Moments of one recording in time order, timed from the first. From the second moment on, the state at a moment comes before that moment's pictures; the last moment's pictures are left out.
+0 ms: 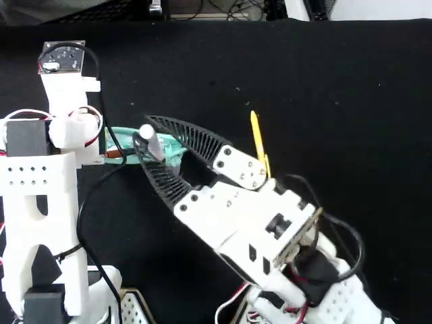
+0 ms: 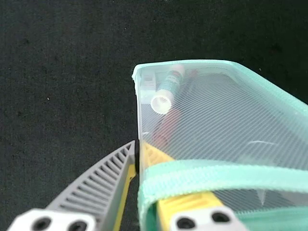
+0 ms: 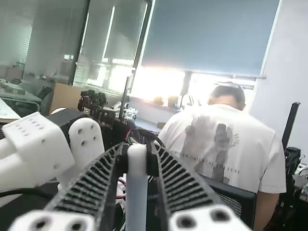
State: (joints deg) left arm -7.1 -24.8 0.5 98.4 -0.5; right arm -49.6 -70.5 46.0 13.9 11.8
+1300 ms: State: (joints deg) left arm -7.1 -24.8 0.5 98.4 -0.5; right arm -49.3 -56.0 42.2 5.3 11.8
